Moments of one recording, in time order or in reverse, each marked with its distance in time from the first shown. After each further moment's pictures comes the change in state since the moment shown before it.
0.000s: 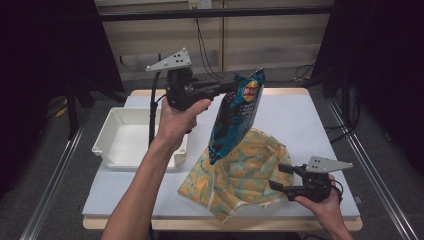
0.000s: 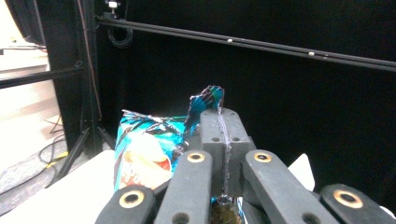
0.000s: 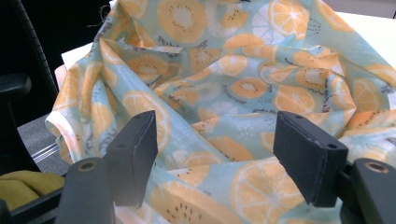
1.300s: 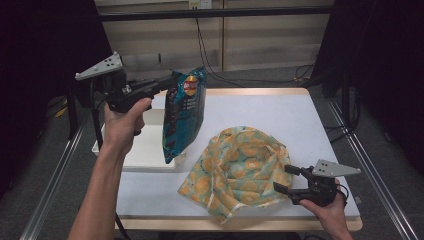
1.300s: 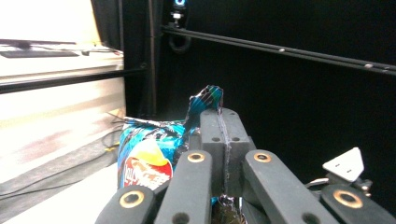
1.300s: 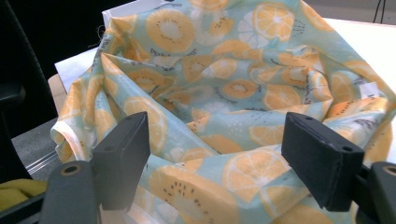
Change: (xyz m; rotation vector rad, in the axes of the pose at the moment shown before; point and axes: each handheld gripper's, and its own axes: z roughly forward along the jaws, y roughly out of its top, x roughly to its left) left arm 0.031 -0.011 -0.110 -0.043 0.224 -0.031; right arm 0.002 -0.007 -0.012 -0.041 -0.041 0.021
